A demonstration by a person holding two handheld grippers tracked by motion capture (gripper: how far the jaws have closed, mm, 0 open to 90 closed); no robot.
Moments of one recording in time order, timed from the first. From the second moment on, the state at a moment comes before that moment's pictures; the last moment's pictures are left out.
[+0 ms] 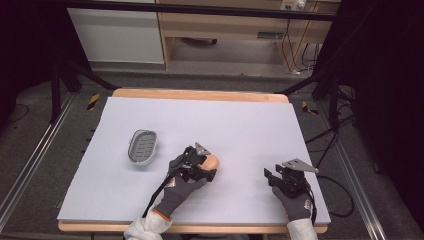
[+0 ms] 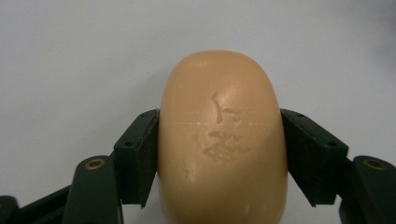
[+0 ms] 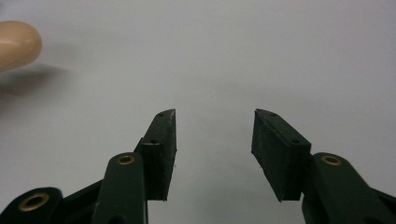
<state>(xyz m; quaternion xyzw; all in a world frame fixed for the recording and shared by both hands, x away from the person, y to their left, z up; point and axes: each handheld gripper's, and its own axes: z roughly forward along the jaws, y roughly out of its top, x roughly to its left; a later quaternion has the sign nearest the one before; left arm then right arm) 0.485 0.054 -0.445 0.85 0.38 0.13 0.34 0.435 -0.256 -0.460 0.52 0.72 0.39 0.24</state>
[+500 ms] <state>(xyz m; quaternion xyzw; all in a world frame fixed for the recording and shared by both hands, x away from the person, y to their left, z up) 0.476 0.077 -0.424 0.84 0.38 0.13 0.36 0.434 -0.256 -0.460 0.52 0.72 0.39 0.25</state>
